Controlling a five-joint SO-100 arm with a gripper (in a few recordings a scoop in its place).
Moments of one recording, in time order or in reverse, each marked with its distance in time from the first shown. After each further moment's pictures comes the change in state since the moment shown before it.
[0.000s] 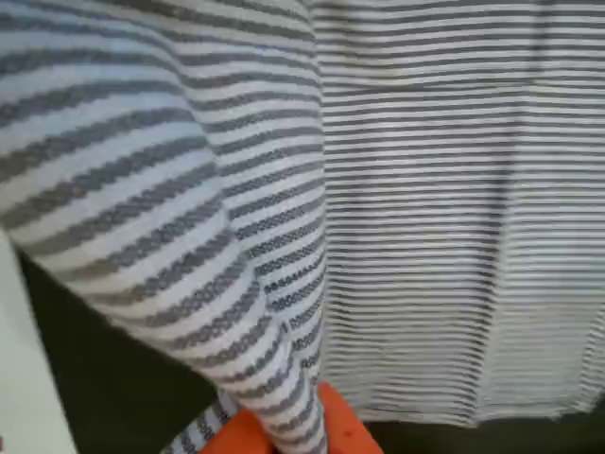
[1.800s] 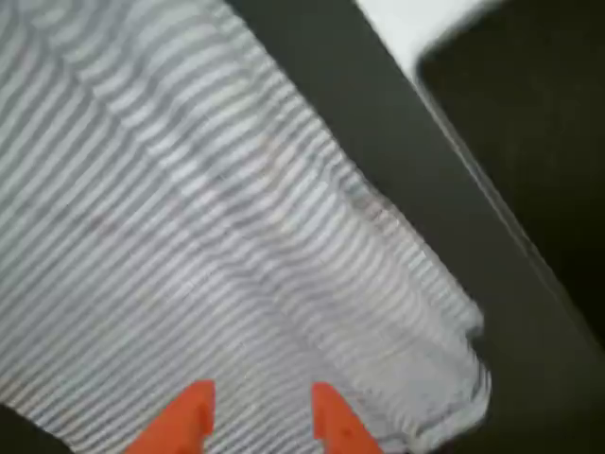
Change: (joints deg) arm 45.4 6.3 31.5 -18.1 -5.8
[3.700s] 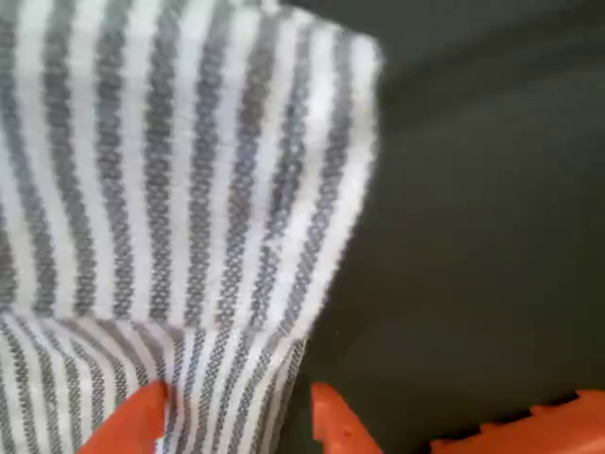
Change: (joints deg) arm 3.3 27.1 45.8 -12.7 32.4
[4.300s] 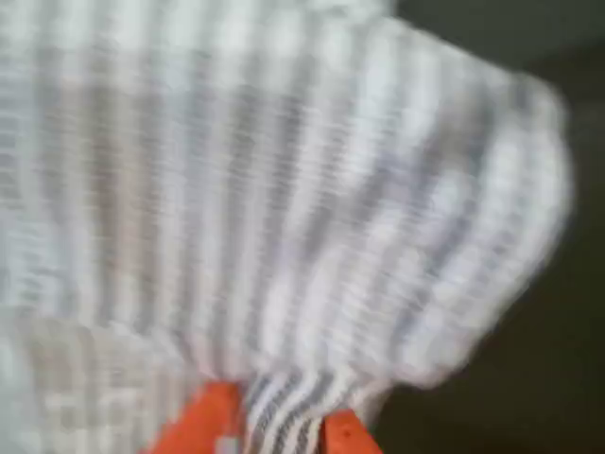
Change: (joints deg) arm -3.2 -3.3 4.6 -15.6 2.6
